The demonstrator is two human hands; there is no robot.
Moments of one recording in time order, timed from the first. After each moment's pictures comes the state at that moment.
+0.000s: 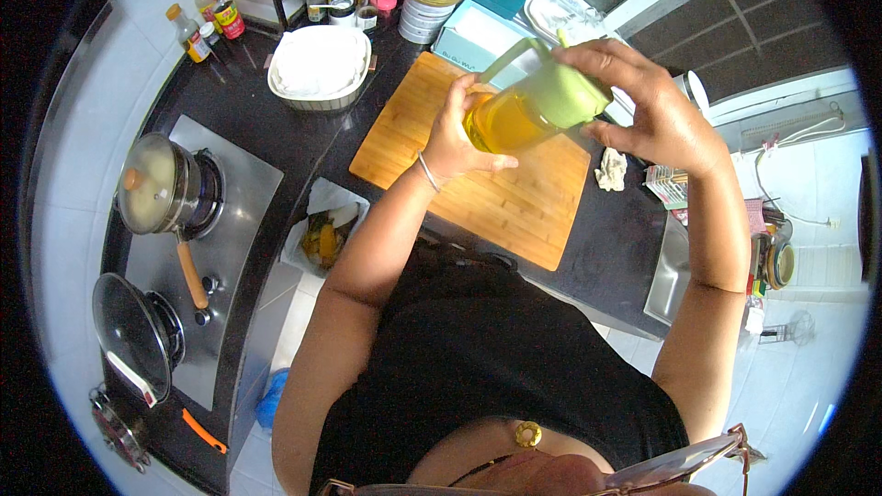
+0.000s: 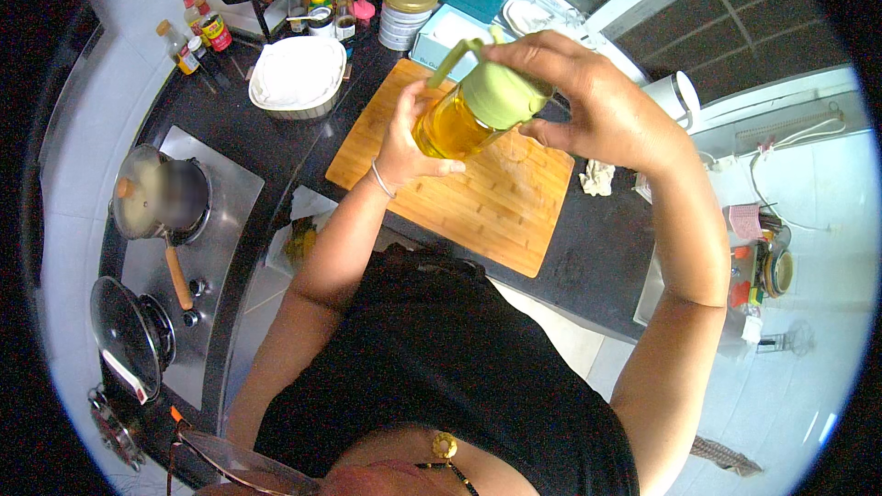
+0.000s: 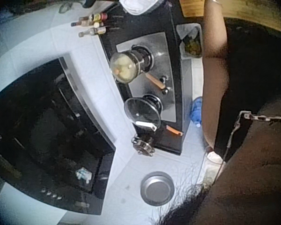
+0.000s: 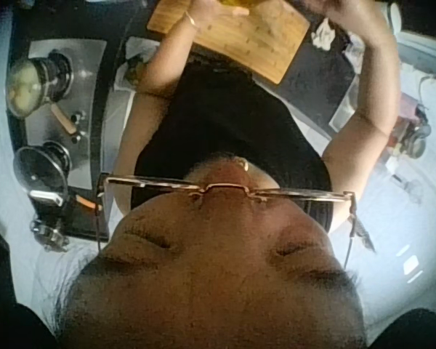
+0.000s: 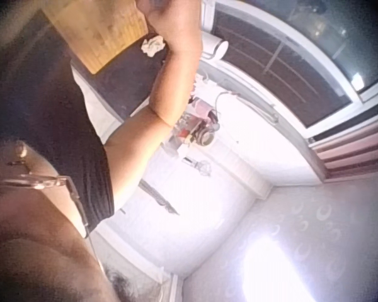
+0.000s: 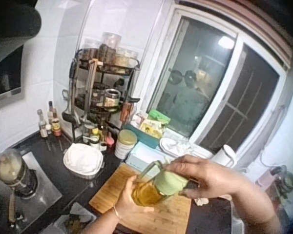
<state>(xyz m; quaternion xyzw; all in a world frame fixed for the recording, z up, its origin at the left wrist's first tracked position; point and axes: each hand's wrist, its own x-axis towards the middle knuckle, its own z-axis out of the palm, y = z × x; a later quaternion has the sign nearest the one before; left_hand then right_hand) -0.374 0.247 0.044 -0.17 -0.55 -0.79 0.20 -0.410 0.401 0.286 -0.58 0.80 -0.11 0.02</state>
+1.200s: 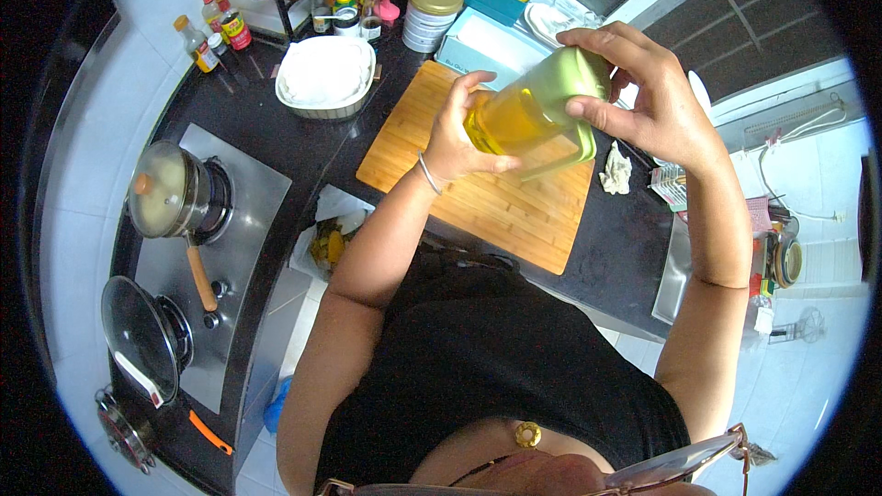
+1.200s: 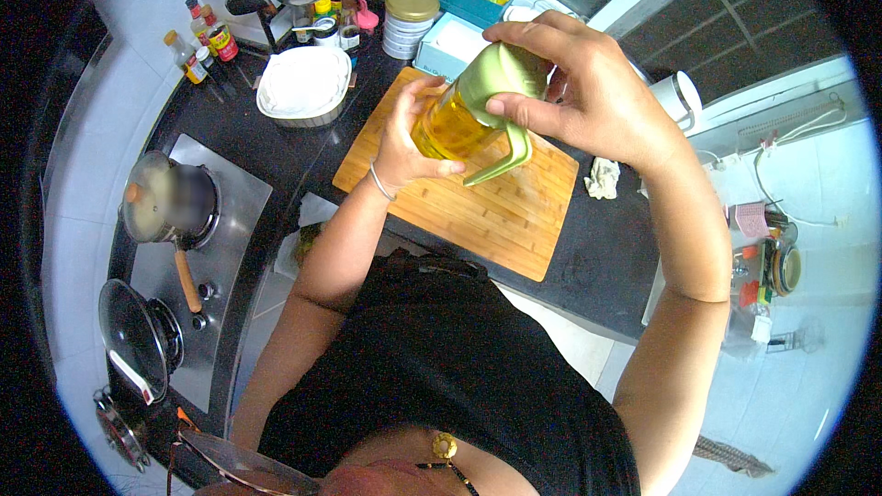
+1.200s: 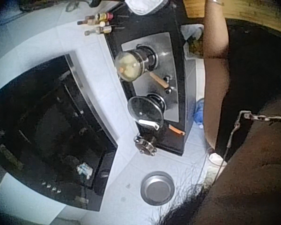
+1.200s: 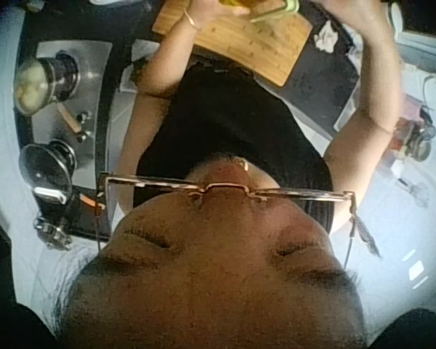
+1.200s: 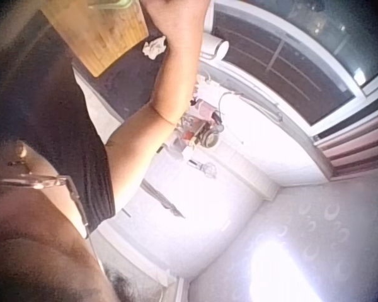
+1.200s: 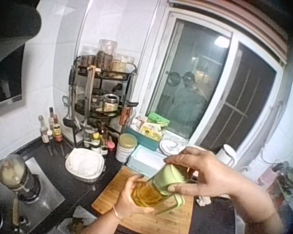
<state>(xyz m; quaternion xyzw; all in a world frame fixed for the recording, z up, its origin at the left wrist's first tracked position) -0.367 0.239 0.069 -0.19 -0.54 -0.80 0.19 -0.397 0.393 0.302 -0.49 0.85 -0.17 0.04</state>
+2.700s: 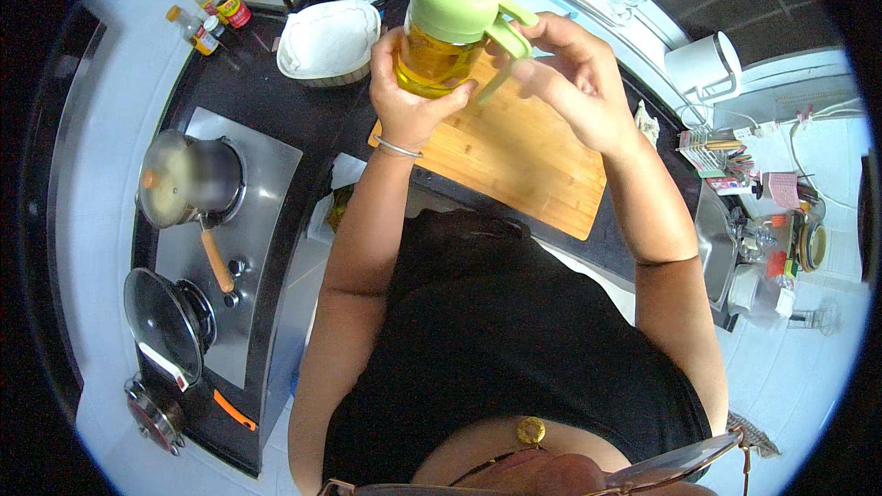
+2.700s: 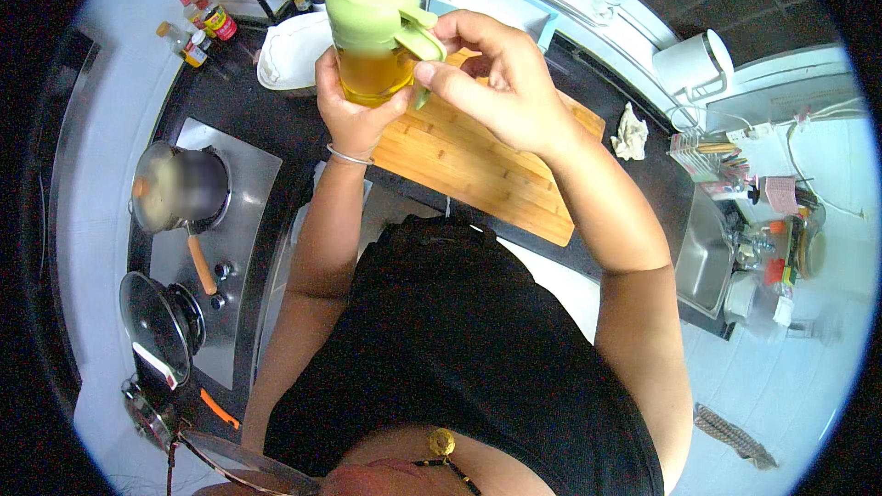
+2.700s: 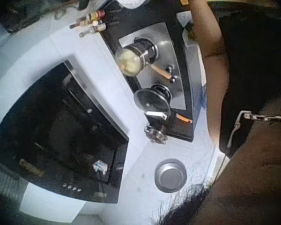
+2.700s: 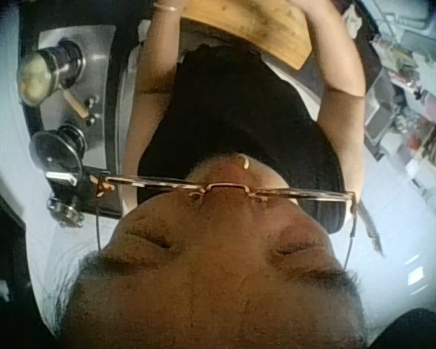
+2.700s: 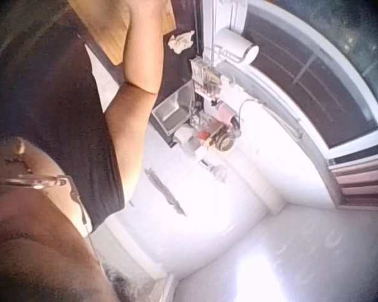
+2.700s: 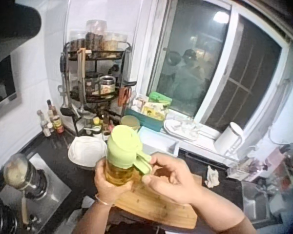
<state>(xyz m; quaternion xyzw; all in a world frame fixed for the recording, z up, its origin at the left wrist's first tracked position) -0.360 0.196 0.052 -0.02 -0.65 -0.62 0.43 -0.382 0.358 0.190 -0.36 0.69 -0.61 0.11</state>
